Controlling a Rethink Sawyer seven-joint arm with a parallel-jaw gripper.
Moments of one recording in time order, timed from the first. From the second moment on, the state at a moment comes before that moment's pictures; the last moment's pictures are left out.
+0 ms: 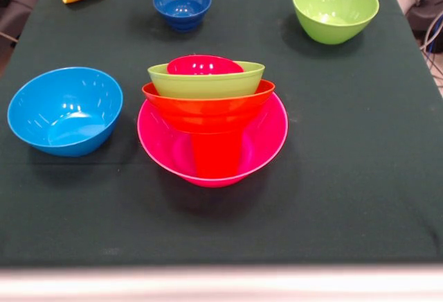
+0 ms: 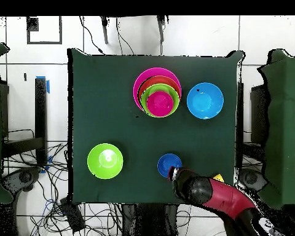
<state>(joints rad) -0.74 -0.69 0.11 2.12 -0.29 0.24 1.63</state>
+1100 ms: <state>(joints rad) -0.84 -0.63 0.19 2.16 -0.29 0.13 1.63</state>
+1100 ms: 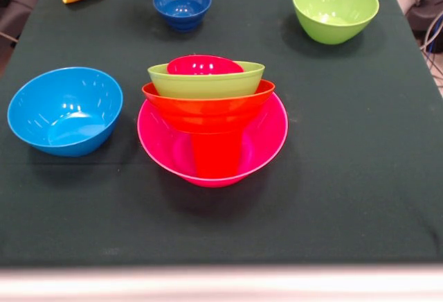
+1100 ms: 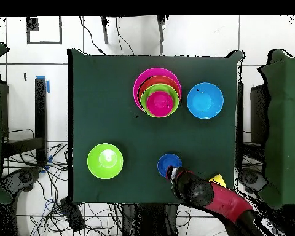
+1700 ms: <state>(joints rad) -0.83 -0.56 0.19 2.16 -0.29 0.06 1.63</state>
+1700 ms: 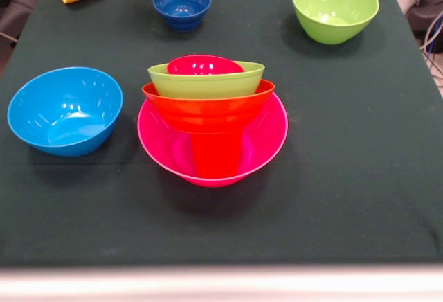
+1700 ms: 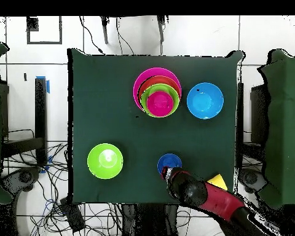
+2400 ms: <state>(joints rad) -0.80 -0.49 0.18 2.17 -0.32 0.00 1.63</state>
